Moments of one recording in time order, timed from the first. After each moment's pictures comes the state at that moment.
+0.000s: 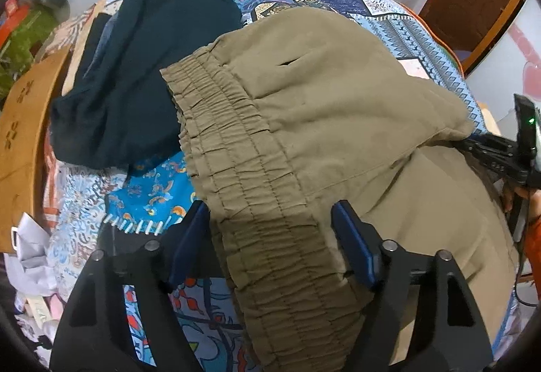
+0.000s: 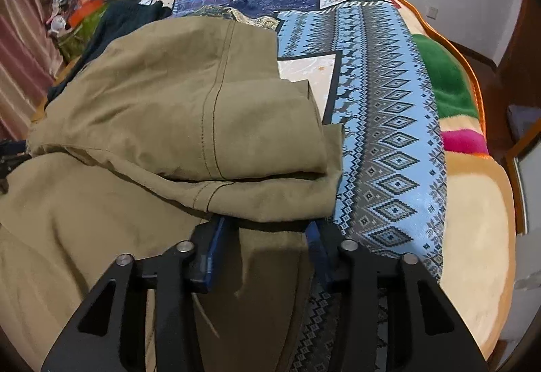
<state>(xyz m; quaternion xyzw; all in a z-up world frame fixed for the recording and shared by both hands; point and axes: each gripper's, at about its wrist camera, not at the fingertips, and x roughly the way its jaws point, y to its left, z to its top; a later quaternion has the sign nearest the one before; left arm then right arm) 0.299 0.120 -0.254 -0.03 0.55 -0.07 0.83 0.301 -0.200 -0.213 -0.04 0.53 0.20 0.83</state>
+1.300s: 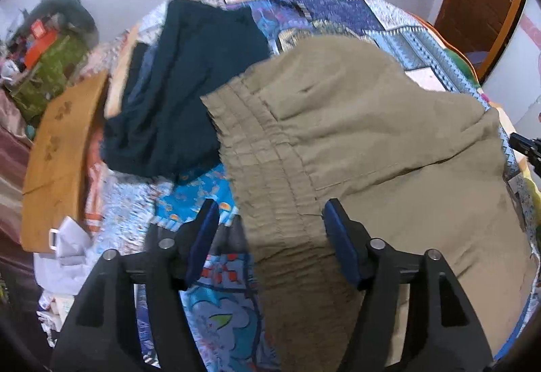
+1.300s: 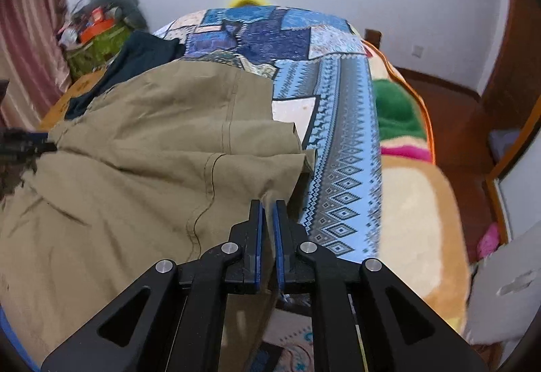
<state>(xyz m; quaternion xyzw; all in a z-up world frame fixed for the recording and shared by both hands) 0.271 0.121 -0.216 0.04 0.50 0.00 0.87 0.247 -0.219 -0.149 -0.07 0.44 0.19 0.87</state>
